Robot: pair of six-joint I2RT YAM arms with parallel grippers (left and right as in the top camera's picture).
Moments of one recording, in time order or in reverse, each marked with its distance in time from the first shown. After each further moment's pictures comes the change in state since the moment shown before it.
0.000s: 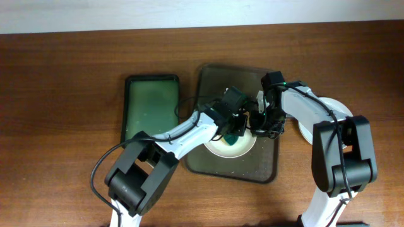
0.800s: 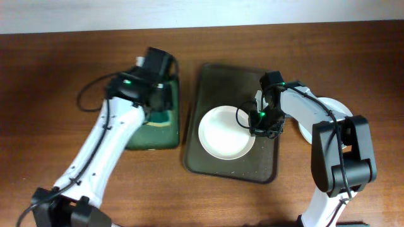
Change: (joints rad) left arm 0.393 -0.409 0.146 -0.677 -0.351 0.043; right arm 0.003 0.000 0.000 0.009 -0.010 0.000
